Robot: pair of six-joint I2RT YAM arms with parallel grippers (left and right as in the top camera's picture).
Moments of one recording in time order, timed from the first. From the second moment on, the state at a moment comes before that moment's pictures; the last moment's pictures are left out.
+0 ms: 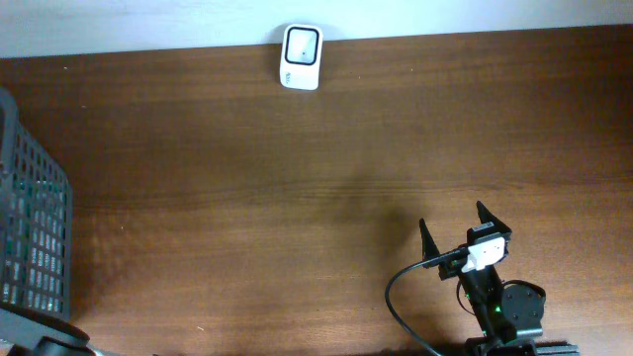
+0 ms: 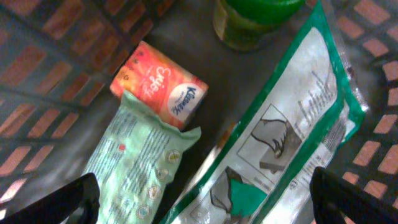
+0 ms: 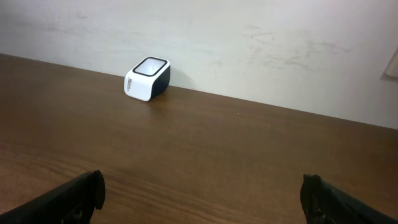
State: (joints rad) left arm 1.04 1.83 1.49 -0.71 0.16 0.24; right arm 0.02 0.01 0.01 -0.06 -0.20 -0.10
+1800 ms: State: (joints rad) left arm 0.01 1.50 1.44 -0.86 0.38 -0.45; right arm 0.02 0.01 0.01 -0.06 -0.20 -0.10
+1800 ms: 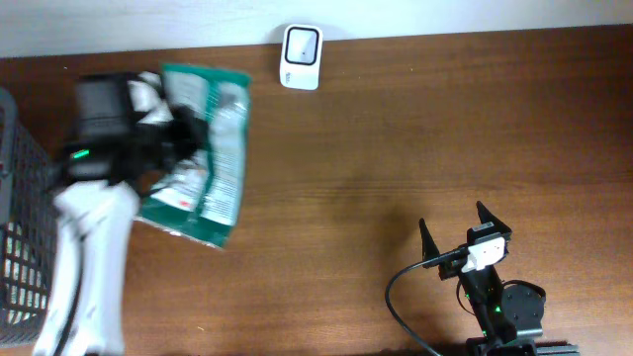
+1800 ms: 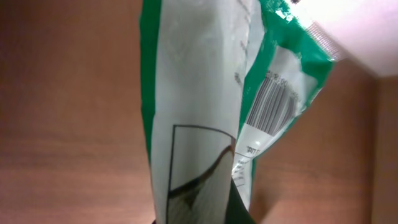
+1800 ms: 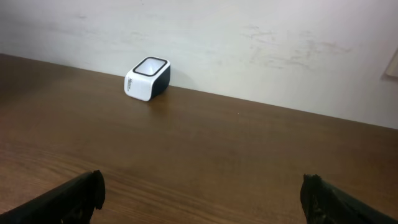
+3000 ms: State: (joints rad) left arm -0.26 1.74 1.30 -0.49 0.15 -0.61; right arm 0.02 0.01 0.01 -0.06 -0.20 -0.10
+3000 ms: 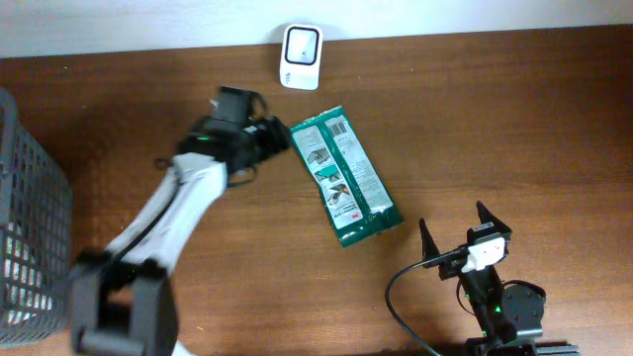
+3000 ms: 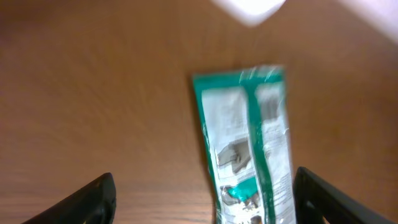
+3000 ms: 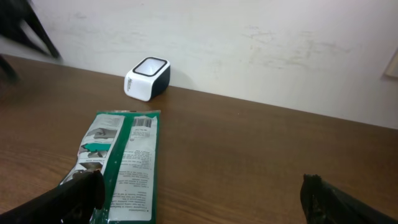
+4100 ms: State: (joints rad) left arm 0.87 1.68 1.33 -0.77 -0.27 -0.07; right arm 0.02 0.01 0.01 -0.06 -0.21 -0.10
